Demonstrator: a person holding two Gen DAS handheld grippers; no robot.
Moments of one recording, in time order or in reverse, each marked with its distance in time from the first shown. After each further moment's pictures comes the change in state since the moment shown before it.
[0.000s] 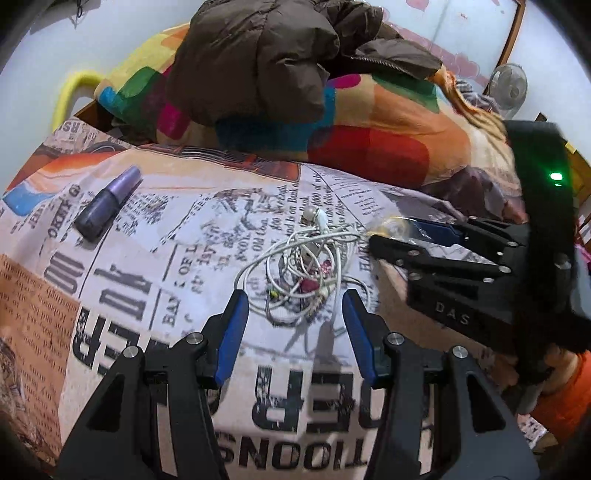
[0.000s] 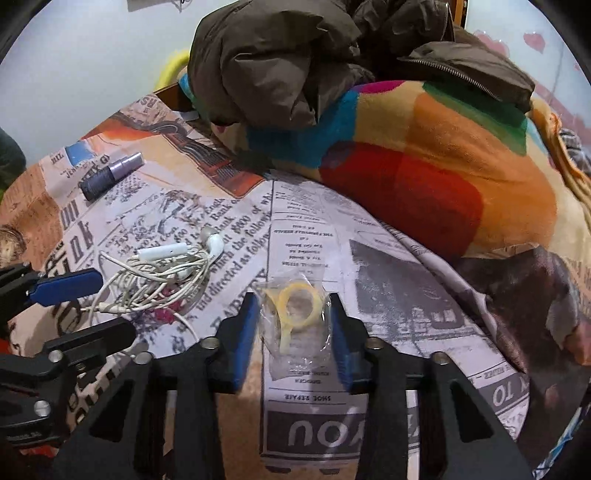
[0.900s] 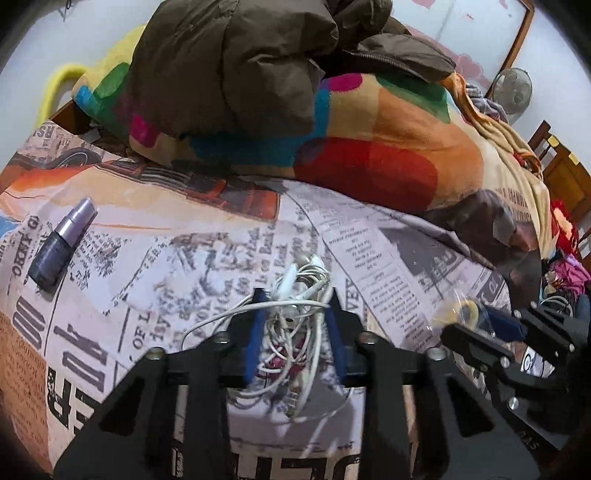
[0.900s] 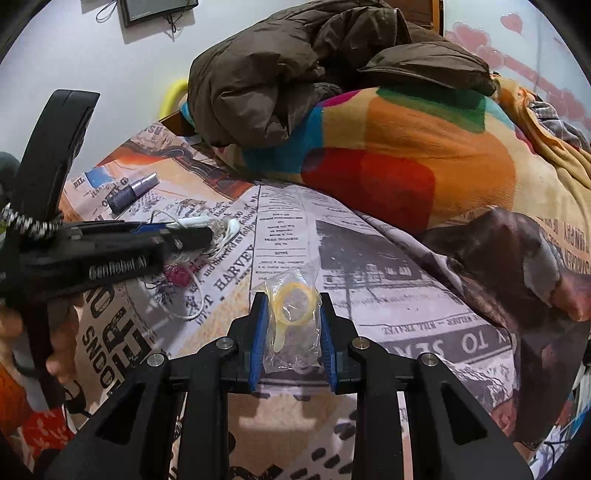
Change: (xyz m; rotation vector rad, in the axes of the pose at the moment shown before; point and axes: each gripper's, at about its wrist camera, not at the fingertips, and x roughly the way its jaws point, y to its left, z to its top) left arm 0.037 -0.009 0.049 -0.039 0.028 -0.051; right arm -0.050 -0.027 -0.028 0.089 -0.066 0.064
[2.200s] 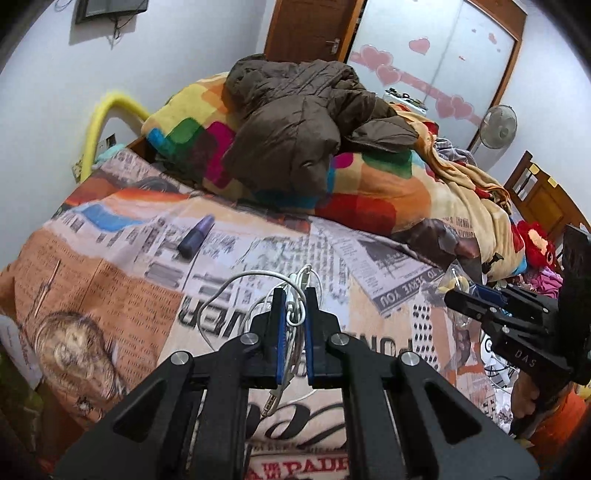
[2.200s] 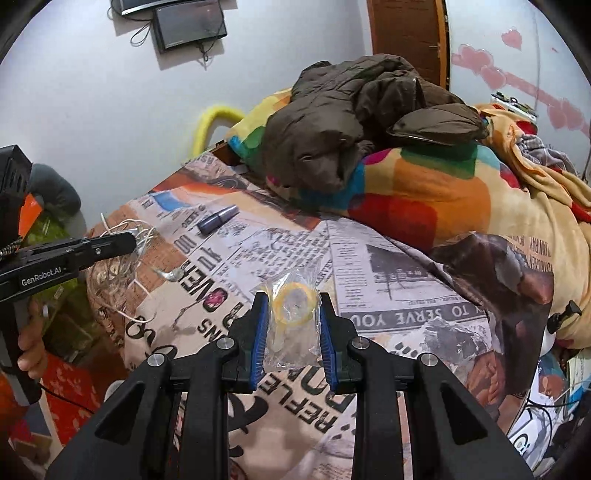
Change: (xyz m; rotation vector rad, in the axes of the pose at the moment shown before) left arm -0.212 0.027 -0.061 -0.033 -0.153 0.033; right arm -0.115 0.067 -0.002 -0.014 -0.075 0.072
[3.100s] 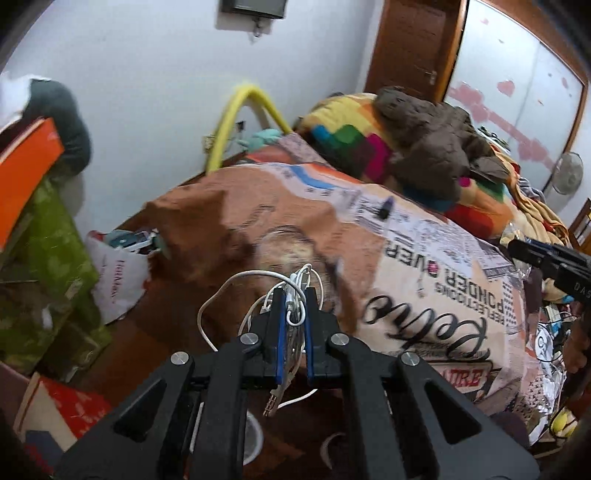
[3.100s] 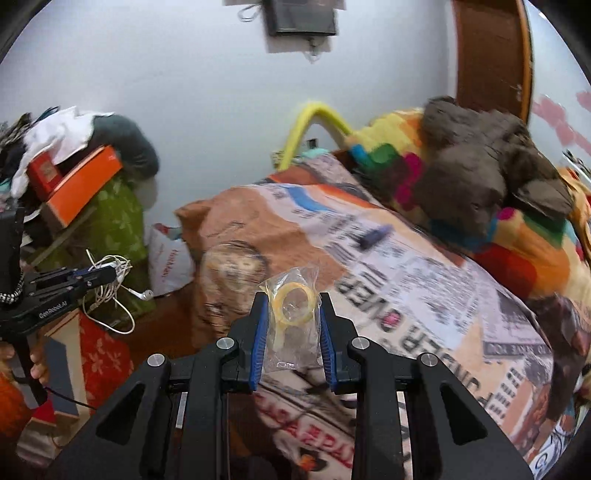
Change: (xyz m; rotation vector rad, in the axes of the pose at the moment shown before) left arm -0.185 0.187 -0.129 -0.197 -0.080 0.309; right arm -0.015 0.219 0.007 -0.213 -0.007 0.181
